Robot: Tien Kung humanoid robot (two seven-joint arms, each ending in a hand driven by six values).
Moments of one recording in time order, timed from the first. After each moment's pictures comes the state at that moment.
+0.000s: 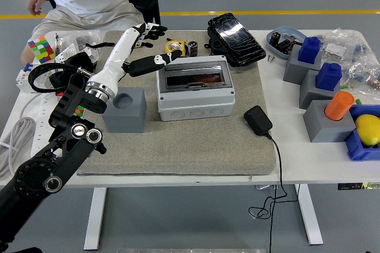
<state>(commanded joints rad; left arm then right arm) -0.41 0.10 -1.16 -1.36 1.58 0.24 0.07 0.16 -0.37 0.13 0.34 0.16 -0.11 0.01</state>
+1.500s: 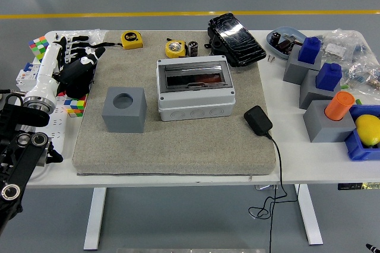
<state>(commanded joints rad) -0.25 0.14 -1.40 -1.35 1.56 0.21 0.09 0.18 -0.39 0.12 0.34 0.16 -0.12 0.00</state>
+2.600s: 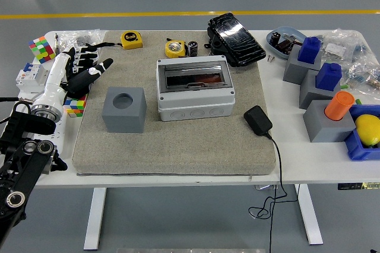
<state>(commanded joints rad) -0.23 0.13 -1.38 -1.35 1.57 0.20 0.10 0.15 -0.37 0.18 0.33 0.15 -0.13 0.01</state>
